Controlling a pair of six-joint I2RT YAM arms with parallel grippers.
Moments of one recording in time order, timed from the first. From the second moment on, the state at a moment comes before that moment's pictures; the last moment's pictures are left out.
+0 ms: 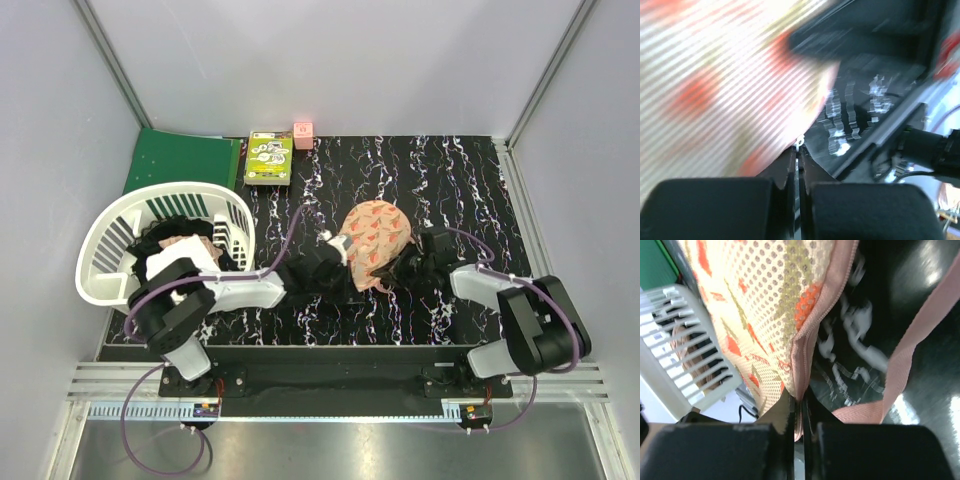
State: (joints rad) left arm -0.98 1.66 0.84 0.11 0.16 -0.86; right arm 0.33 1.40 0.51 0.08 -0.44 1.11
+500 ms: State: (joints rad) left arm -0.89 1.61 0.79 0.02 0.19 -0.77; right arm 0.31 1.68 0.82 -0.08 -0.55 0.82
